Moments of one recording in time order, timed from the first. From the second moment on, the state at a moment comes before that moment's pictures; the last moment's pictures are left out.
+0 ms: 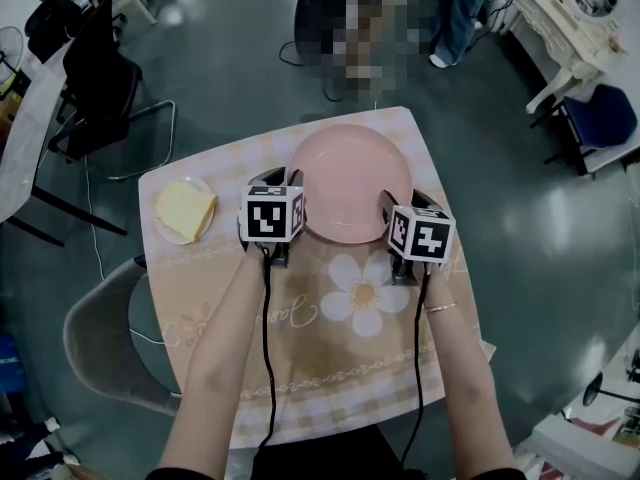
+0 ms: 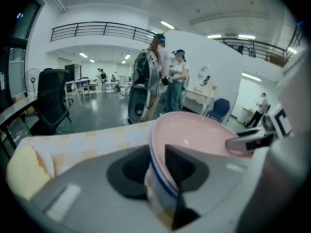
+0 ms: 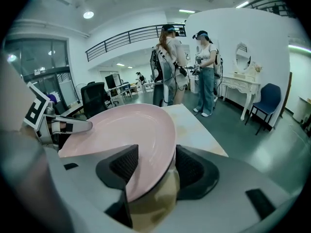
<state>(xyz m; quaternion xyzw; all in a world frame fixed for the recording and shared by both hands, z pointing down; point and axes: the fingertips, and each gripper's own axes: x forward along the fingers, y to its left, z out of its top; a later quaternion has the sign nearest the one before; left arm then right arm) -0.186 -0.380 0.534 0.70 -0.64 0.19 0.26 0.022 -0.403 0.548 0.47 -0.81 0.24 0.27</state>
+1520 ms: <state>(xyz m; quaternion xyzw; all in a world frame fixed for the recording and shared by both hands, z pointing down) -0.160 -0.295 0.397 0.72 -0.67 0.11 0.14 0.046 -0.312 0.398 0.48 -0.86 0.12 0.12</state>
